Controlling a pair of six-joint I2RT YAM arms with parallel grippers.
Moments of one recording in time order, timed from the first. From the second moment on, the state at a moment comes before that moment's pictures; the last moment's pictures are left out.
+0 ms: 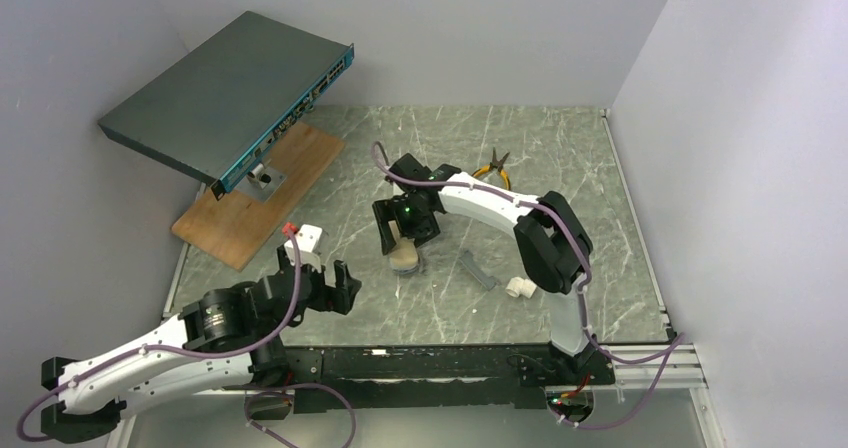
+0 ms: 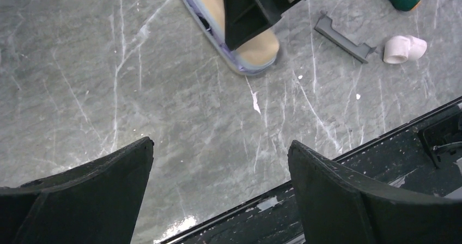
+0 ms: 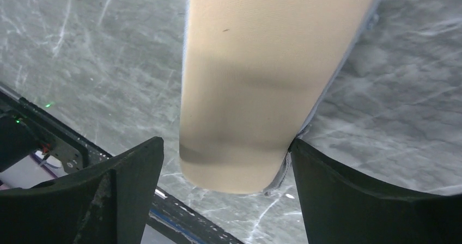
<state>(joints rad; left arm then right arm) -1.16 0.47 0.65 -0.77 -0.55 -0.64 0.79 2.01 1.54 -0.71 -0.25 0.46</state>
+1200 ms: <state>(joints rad) -1.16 0.64 0.58 -0.62 -0.64 -0.83 0.82 2.00 1.51 -0.70 -0.22 0.49</state>
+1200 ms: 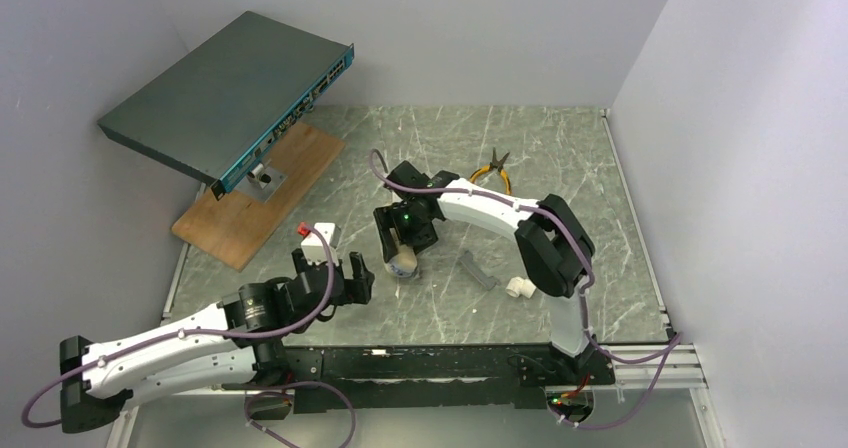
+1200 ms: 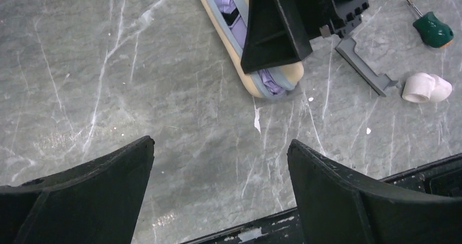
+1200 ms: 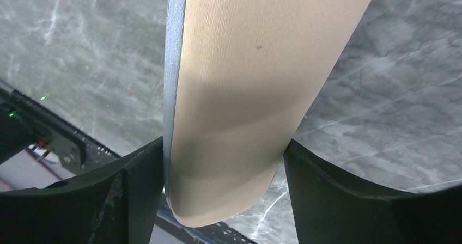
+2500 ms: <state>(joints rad) -1.14 0.35 0.74 -1.07 -0.78 -0.95 0.98 2.17 1.86 -0.73 -0.16 0.49</state>
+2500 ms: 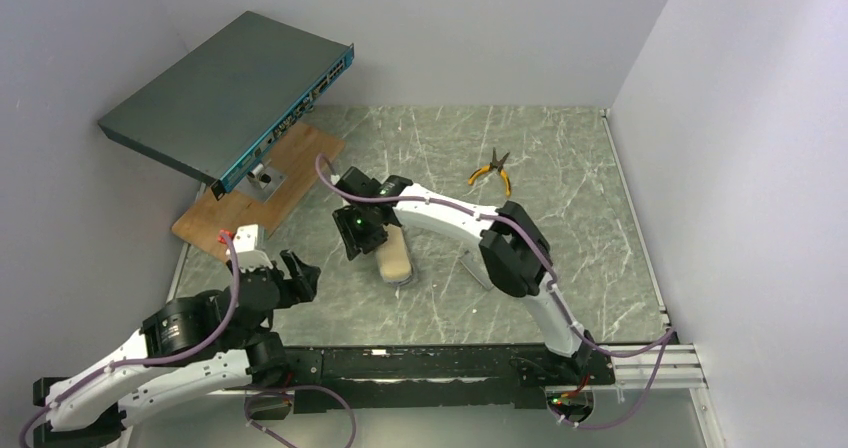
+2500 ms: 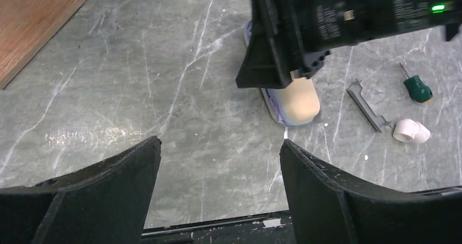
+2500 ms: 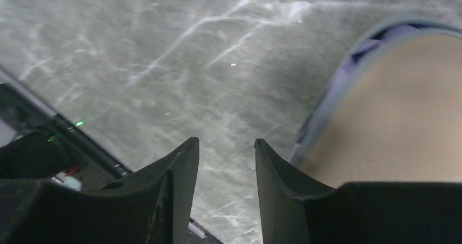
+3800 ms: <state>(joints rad) -1.16 0.38 0.74 -1.07 -0.78 -0.91 0.77 1.91 1.55 -0.76 -0.14 0.38</state>
